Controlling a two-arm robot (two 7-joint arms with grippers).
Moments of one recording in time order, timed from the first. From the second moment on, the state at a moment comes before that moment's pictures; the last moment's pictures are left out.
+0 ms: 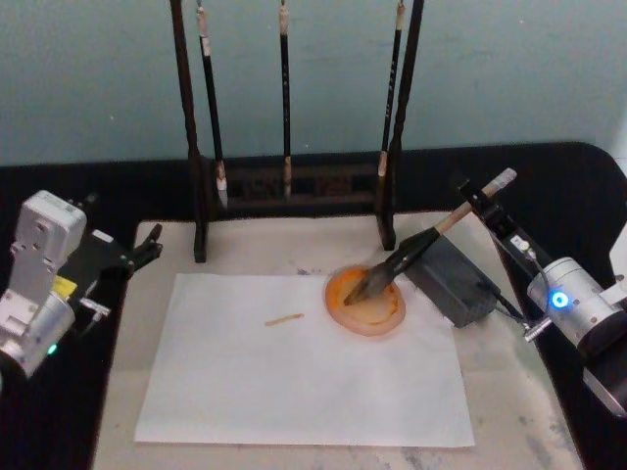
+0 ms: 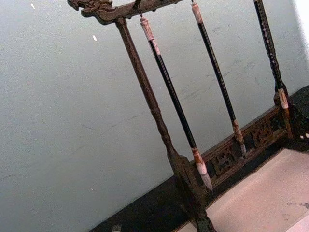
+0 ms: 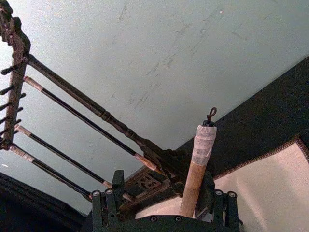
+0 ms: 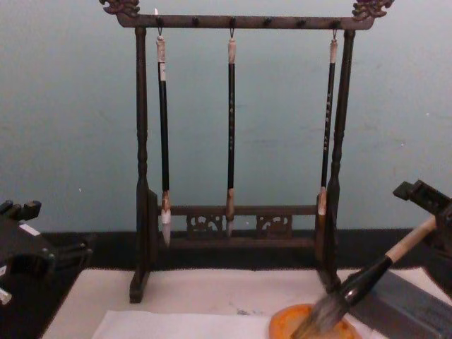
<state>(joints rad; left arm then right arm) -0.20 0.60 0.45 -1.41 -0.25 -0.12 0.03 0.26 0.33 -0.25 -1.22 1.24 0.13 0.34</state>
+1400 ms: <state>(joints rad) -0.20 0.60 0.45 -1.41 -0.25 -0.12 0.03 0.12 0.43 -0.24 -1.37 1.32 0.08 0.26</state>
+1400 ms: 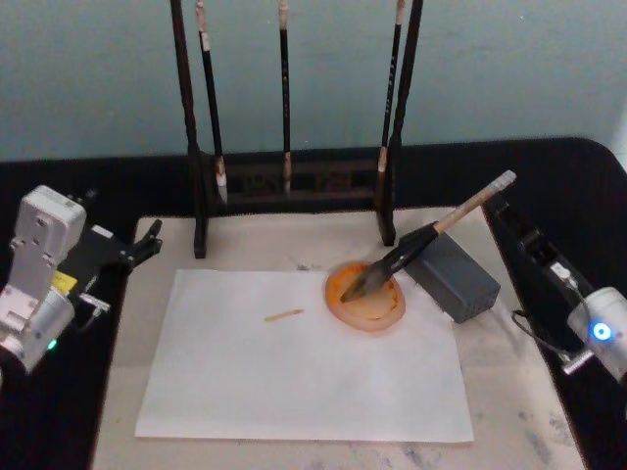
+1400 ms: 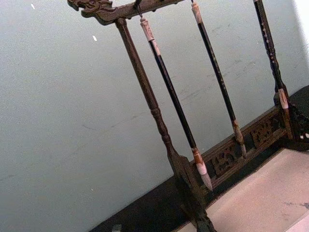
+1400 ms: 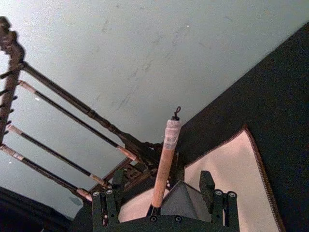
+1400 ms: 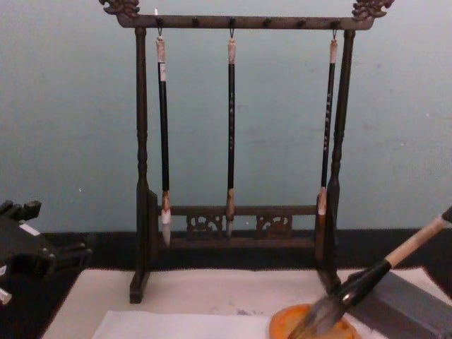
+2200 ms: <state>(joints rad) -0.20 0.60 0.45 -1.41 -0.25 -0.12 0.03 0.10 0.56 -0.41 -1.49 0.63 -0.15 0.06</state>
